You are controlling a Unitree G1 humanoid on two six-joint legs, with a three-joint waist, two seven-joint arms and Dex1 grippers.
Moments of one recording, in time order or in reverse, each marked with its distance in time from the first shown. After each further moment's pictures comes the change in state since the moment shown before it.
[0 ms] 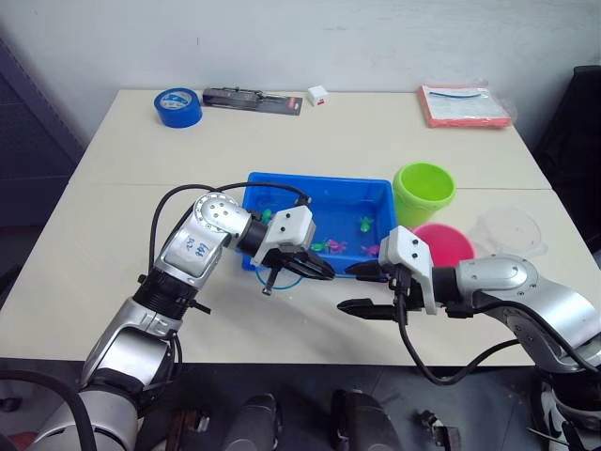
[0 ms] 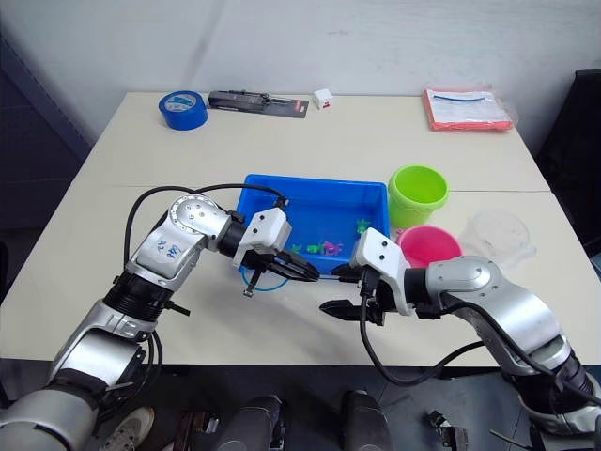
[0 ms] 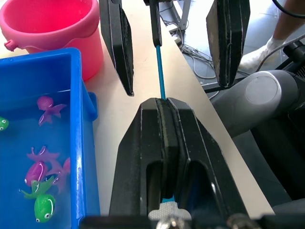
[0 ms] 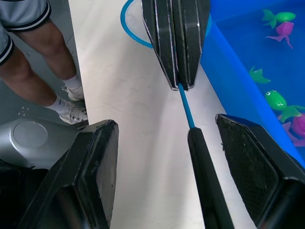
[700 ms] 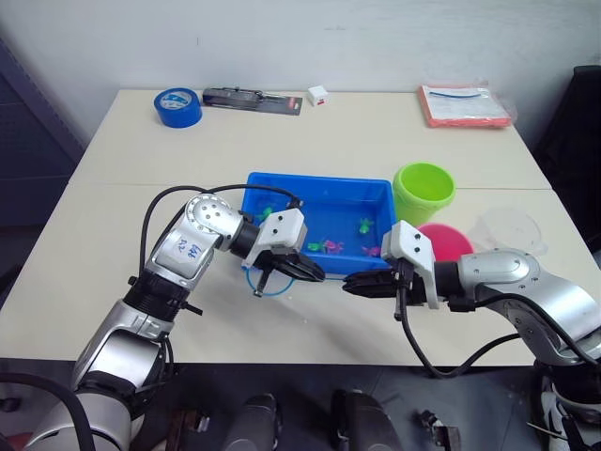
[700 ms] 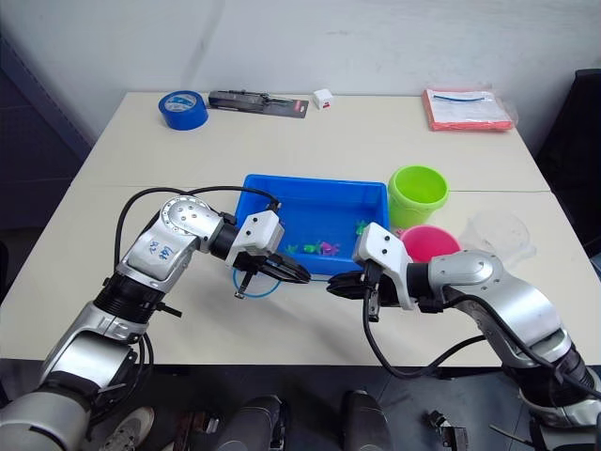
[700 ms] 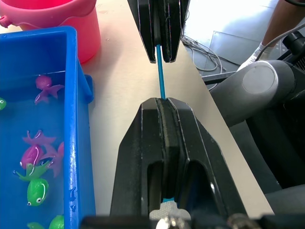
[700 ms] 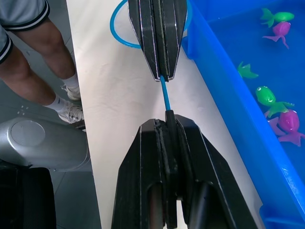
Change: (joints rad) left arm 0.017 0.038 0.000 -0.012 0.004 0.009 -0.009; right arm -0.026 -0.006 -0.001 0.031 -0.009 -0.007 0.030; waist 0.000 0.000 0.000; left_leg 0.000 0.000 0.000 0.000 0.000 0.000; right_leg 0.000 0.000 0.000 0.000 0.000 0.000
